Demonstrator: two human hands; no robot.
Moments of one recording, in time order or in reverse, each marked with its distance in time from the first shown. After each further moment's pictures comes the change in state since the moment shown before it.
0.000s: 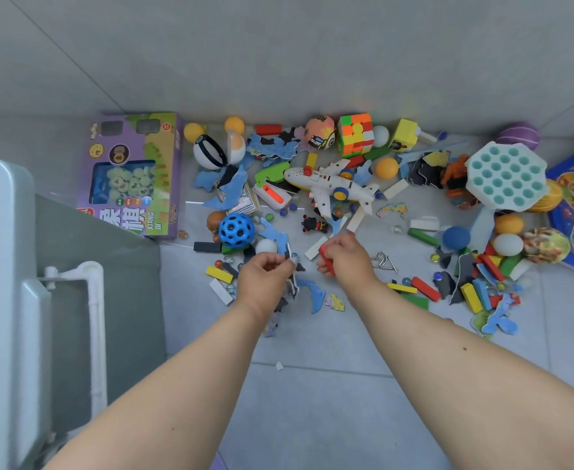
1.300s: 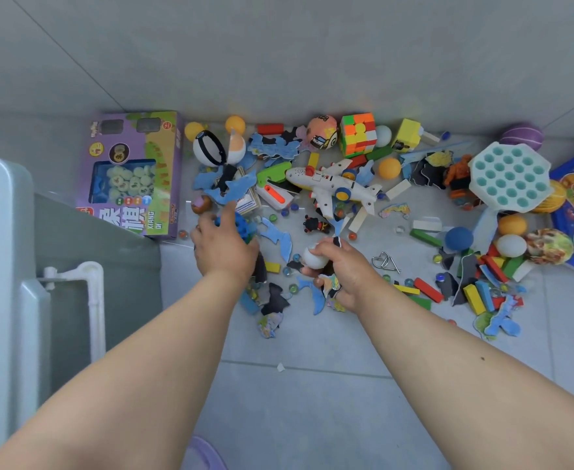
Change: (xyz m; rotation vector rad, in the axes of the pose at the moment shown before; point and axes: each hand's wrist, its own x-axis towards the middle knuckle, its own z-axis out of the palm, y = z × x) left_hand 0.044 0.029 -0.042 0.853 0.309 0.230; right_hand -0.022 -0.012 0.002 0.372 -0.195 0.199
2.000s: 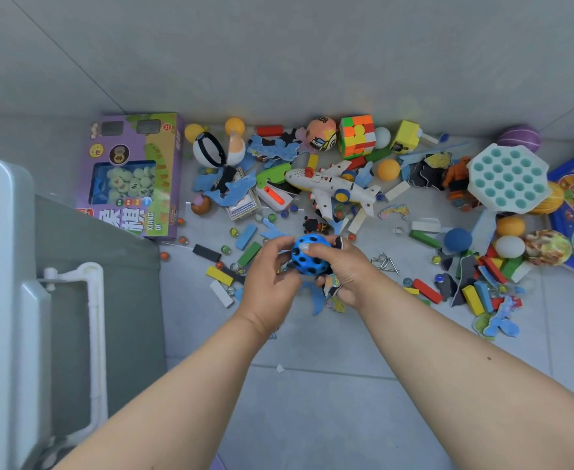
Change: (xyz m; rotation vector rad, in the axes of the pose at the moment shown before) left_hand -0.070 0.015 0.019 -0.870 -0.340 0.205; right_hand 0.003 -0.004 0.003 -0.142 -0.005 -0.060
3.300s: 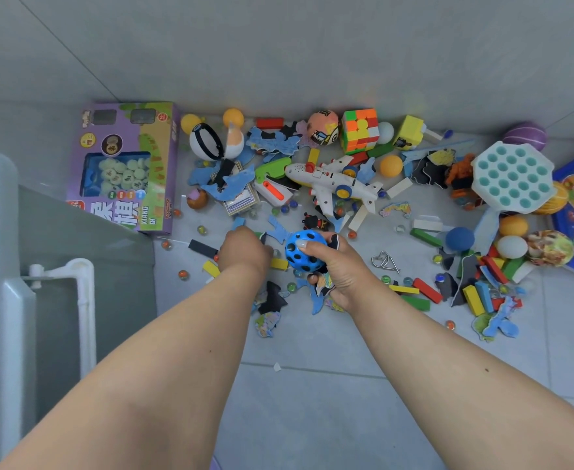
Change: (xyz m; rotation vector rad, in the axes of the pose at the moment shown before) left_hand 0.080 -0.015 -0.019 0.897 0.153 -0.439; right_hand -0.002 0.006 0.006 0.118 -0.034 -0.057
